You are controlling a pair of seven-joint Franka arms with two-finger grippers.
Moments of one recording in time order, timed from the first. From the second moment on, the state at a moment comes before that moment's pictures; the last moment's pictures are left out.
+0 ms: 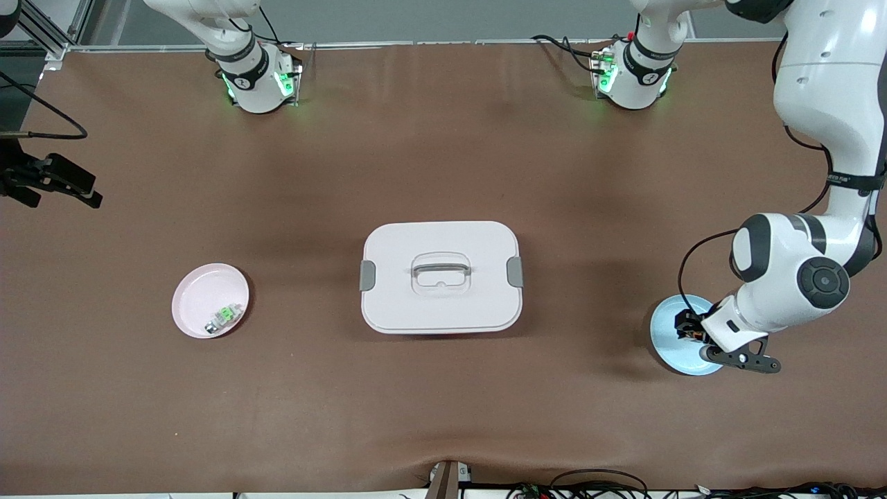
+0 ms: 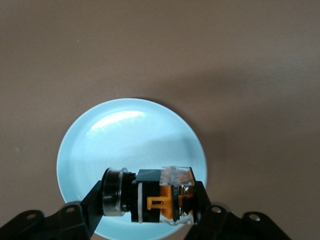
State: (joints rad) left arm 0.13 0.61 -0.20 -1.59 0.14 2.23 0.10; right arm -0.09 0.01 0.05 -1.55 0.02 1.61 -0.01
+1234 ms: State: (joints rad) left arm 0.07 0.53 -0.52 -1.50 0.00 2.03 -0.69; right arm -0.12 0.09 0.05 -1.56 0.02 1.63 -0.01
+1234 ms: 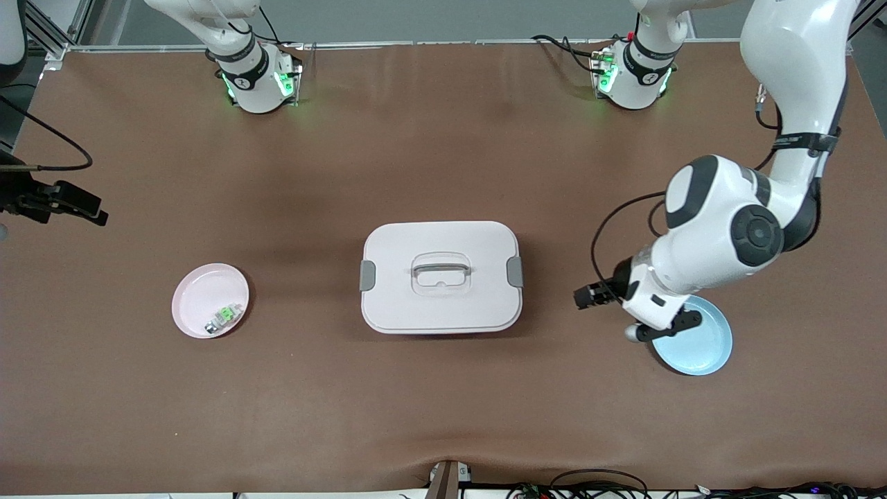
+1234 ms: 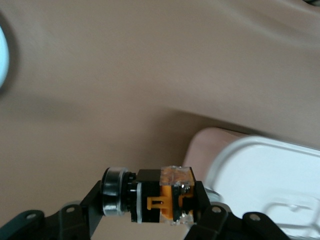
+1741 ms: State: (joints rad) left arm -0.15 0.59 -0.52 -1.39 -0.01 2.04 -1.17; right arm -0.15 0.14 0.05 -1.56 0.02 1.63 -0.01
